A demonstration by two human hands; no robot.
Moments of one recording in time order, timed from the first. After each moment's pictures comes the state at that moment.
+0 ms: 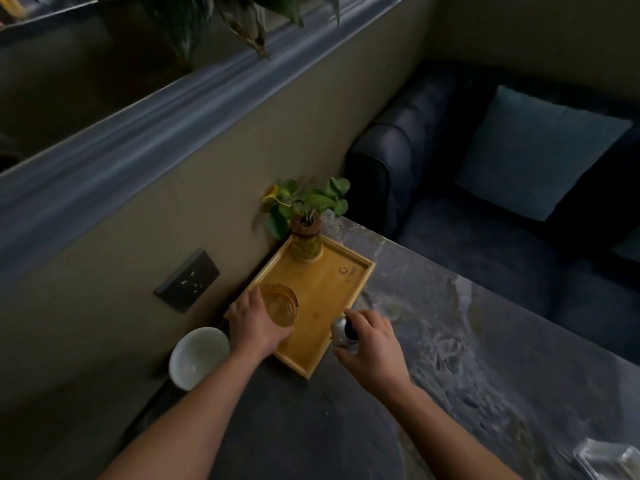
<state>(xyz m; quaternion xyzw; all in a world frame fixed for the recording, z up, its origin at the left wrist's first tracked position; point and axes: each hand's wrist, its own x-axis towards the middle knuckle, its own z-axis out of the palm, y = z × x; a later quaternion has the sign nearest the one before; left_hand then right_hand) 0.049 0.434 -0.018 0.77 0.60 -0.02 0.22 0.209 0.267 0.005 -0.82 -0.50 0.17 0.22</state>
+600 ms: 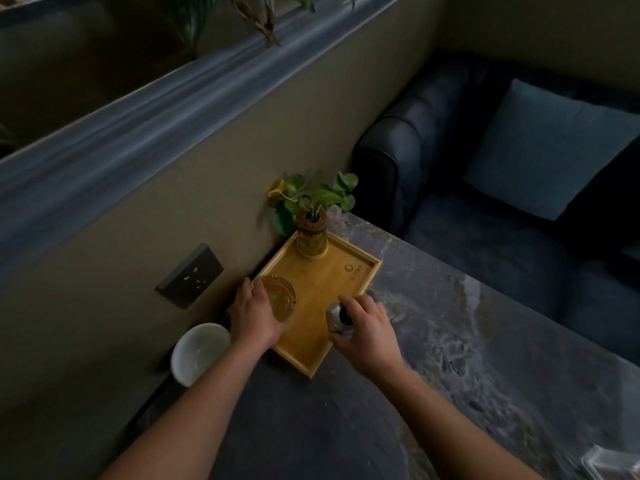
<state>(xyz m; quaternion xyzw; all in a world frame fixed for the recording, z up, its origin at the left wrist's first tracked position) 0.051 0.442 -0.013 0.77 0.60 -0.04 0.23 0.210 0.296 0.005 -0.81 -0.51 0.18 0.21</state>
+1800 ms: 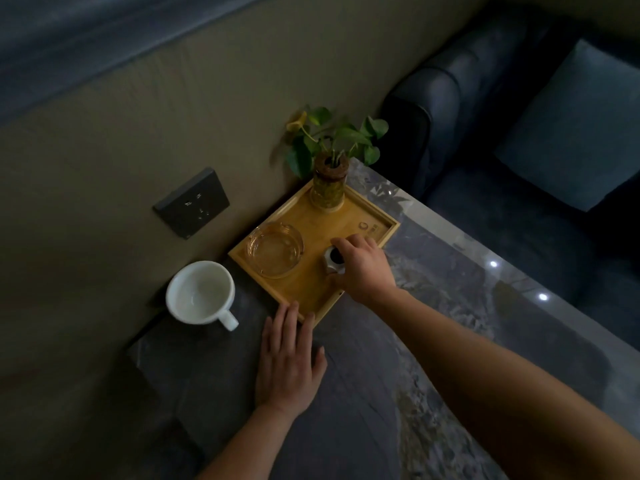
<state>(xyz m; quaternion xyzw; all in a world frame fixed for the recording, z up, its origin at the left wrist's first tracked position) 0.022 0.277 -0.085 0.86 0.50 0.06 0.11 0.226 0.350 -0.017 -0.77 -0.61 0.14 0.08</state>
